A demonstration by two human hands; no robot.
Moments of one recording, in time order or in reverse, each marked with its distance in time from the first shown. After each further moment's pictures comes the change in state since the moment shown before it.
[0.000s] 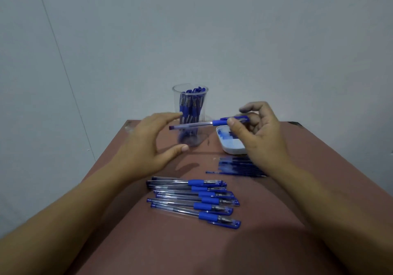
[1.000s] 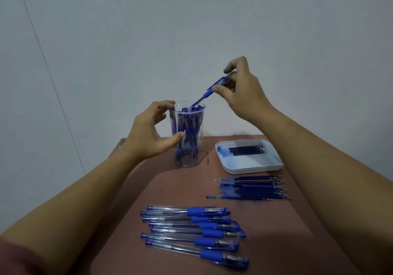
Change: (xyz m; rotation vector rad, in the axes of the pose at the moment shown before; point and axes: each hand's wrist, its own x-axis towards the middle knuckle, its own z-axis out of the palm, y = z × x) left_hand 0.081 -0.053 0.024 -0.230 0.169 0.061; right_hand 0.139 -0.007 0.005 -0.551 -0.059 -0.218
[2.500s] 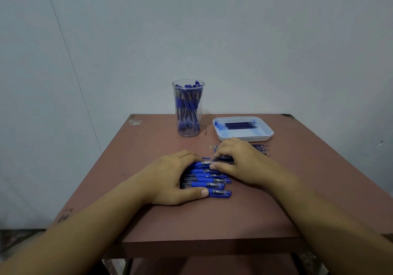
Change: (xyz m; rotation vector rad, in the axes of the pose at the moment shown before) left_hand -0.118 0.115 -0.004 0.187 -0.718 -0.085; right_hand -0.177 -0.004 -0.003 -0.190 -0.580 -0.055
